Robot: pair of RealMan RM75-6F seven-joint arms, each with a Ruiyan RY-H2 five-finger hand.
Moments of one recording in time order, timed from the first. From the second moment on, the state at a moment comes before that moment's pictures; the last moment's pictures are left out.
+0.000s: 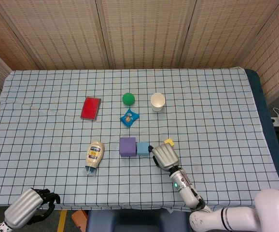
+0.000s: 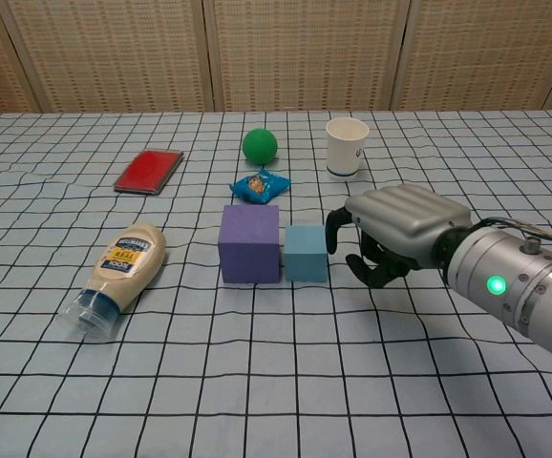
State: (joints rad) left arm -0.20 -1.03 0.26 -1.60 2.04 1.54 -0.20; right arm 0.73 -1.73 0.07 -1.58 -0.97 1.14 -0.72
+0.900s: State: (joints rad) left arm -0.20 -1.03 0.26 -1.60 2.03 1.54 -0.19; right arm 0.70 -1.76 0.10 -1.45 -1.02 1.08 -0.63
